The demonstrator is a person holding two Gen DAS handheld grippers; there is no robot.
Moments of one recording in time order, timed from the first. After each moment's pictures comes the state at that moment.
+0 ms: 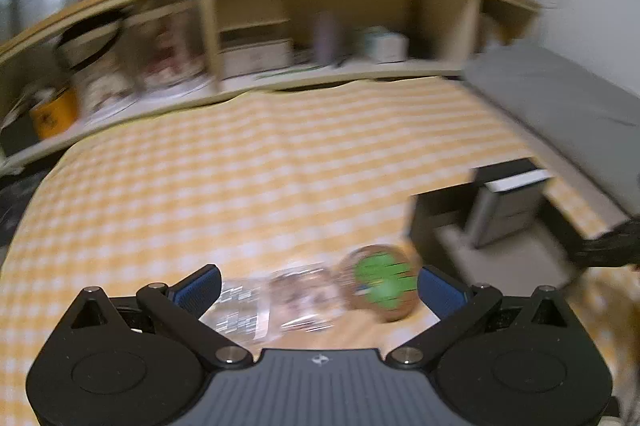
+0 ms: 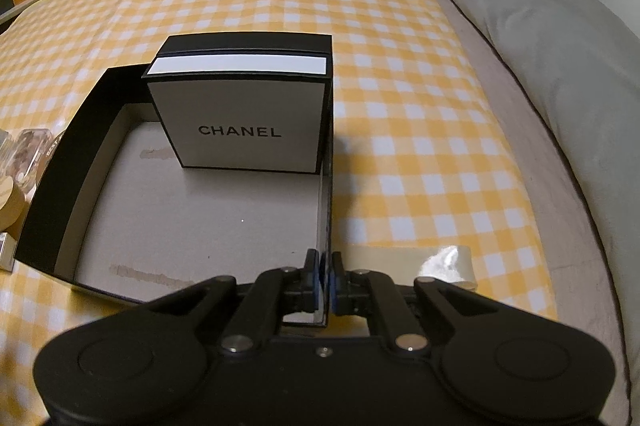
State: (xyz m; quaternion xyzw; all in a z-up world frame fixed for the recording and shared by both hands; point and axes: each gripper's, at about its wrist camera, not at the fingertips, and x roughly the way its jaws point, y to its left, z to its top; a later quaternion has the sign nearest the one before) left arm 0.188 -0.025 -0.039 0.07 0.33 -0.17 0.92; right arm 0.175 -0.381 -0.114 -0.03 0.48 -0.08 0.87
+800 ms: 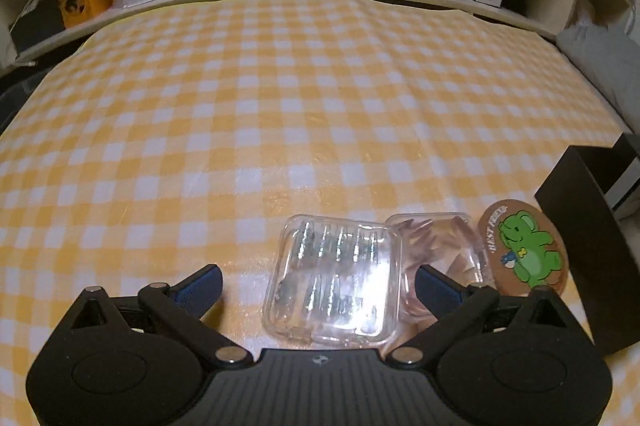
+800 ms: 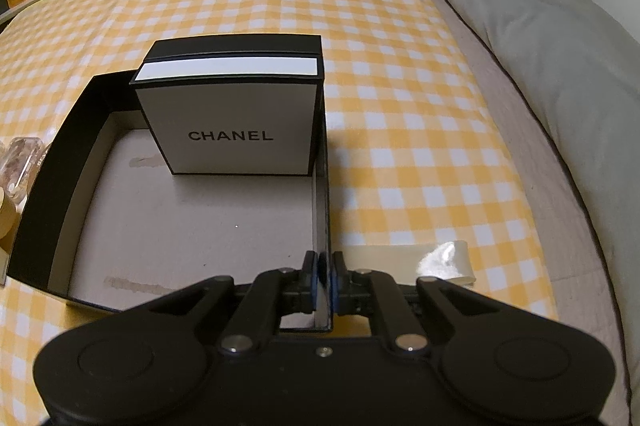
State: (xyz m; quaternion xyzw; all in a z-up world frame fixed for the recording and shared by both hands) left arm 0.278 0.024 -0.138 0.03 0.43 -0.11 0.90; right arm 0.183 -0.379 -0.117 -0.03 0.48 -0.09 0.87
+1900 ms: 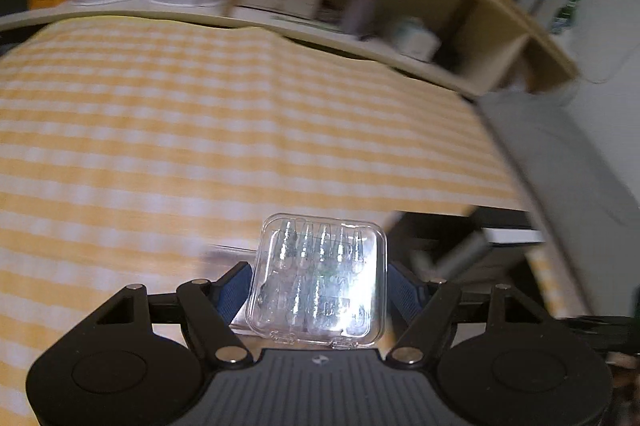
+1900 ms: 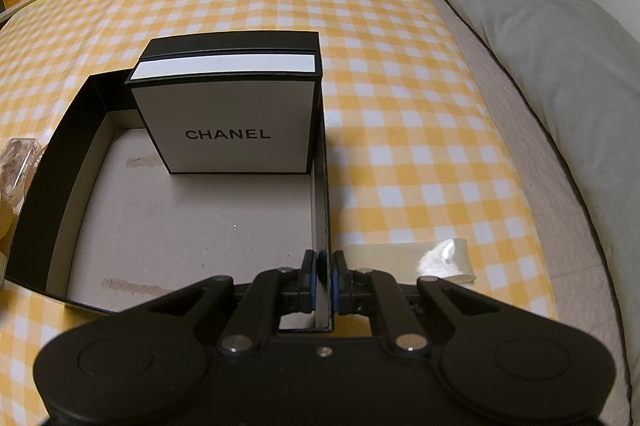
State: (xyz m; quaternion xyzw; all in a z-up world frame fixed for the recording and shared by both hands) left arm 0.235 -0.046 -0.069 -0.10 0.41 -0.20 0.89; right arm 0.184 -0.379 -0.118 -0.03 0.48 -0.10 0.87
